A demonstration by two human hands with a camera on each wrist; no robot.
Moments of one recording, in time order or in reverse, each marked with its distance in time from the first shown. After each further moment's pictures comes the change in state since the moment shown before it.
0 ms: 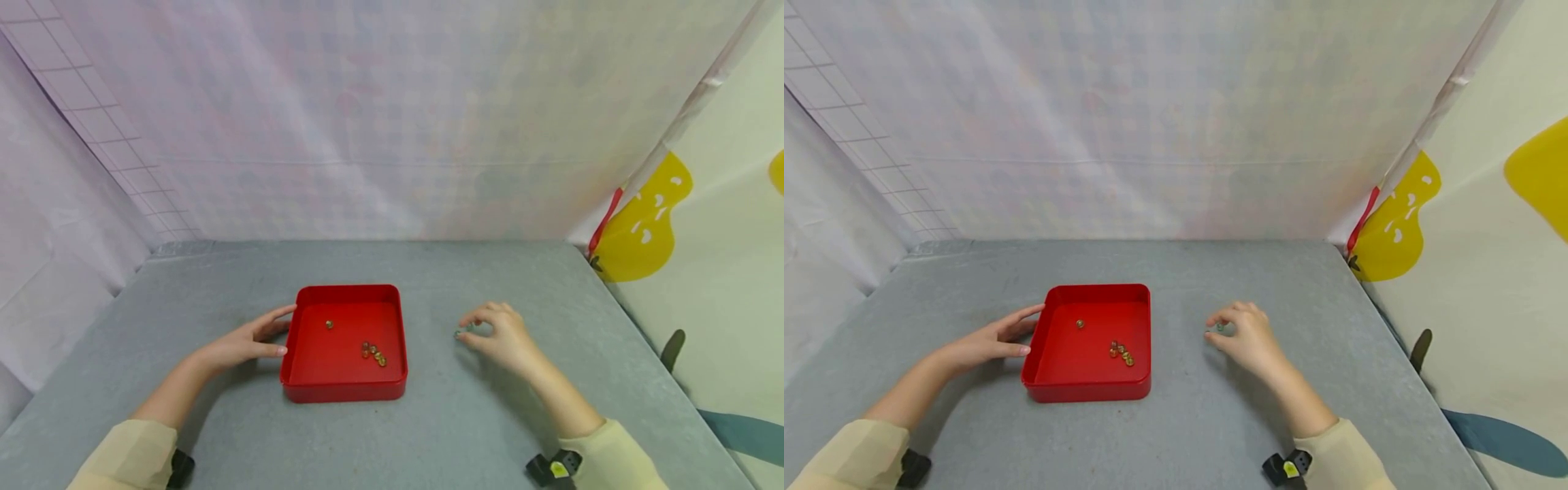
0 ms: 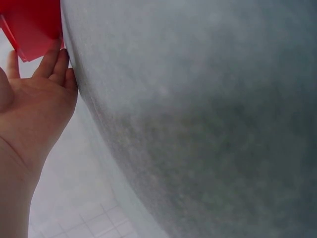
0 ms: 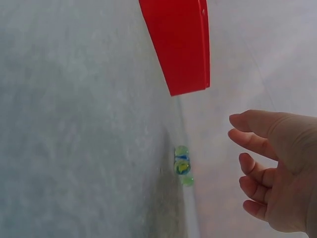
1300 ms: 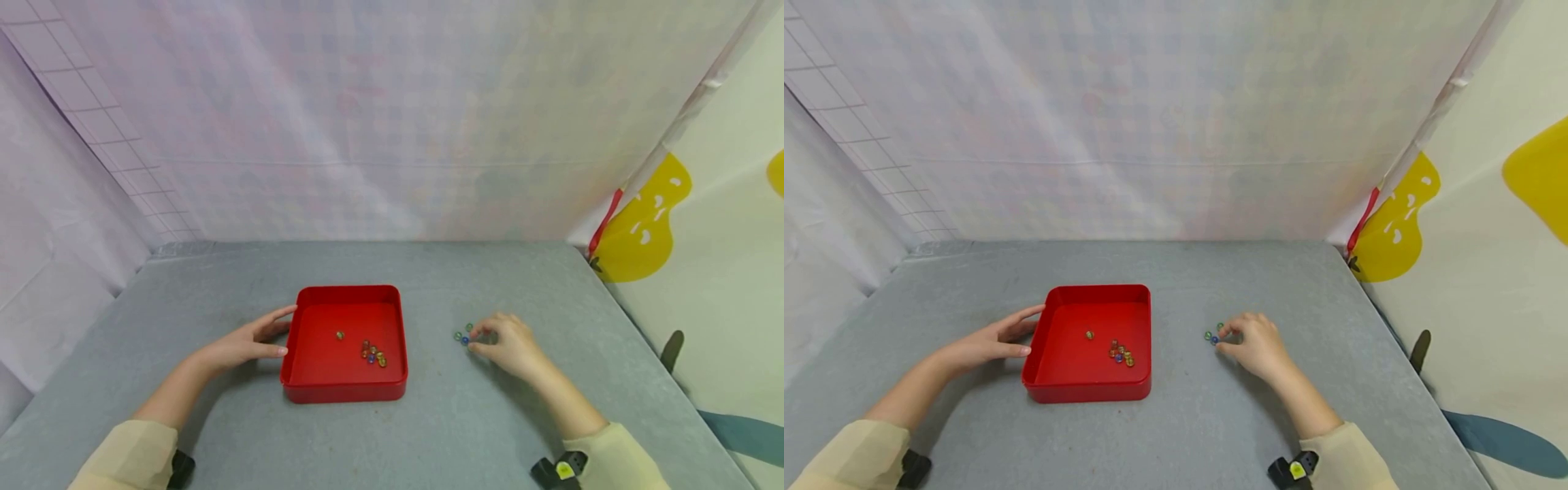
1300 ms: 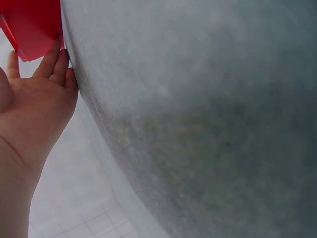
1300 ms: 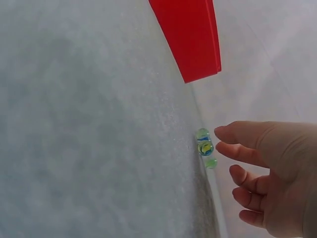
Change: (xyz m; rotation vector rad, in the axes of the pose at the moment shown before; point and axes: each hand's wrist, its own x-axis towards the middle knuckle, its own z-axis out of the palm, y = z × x) left_hand -0.001 0.000 -0.001 -0.004 -0.016 0.035; right_hand -0.010 0.025 0.005 -0.067 -0.072 0.089
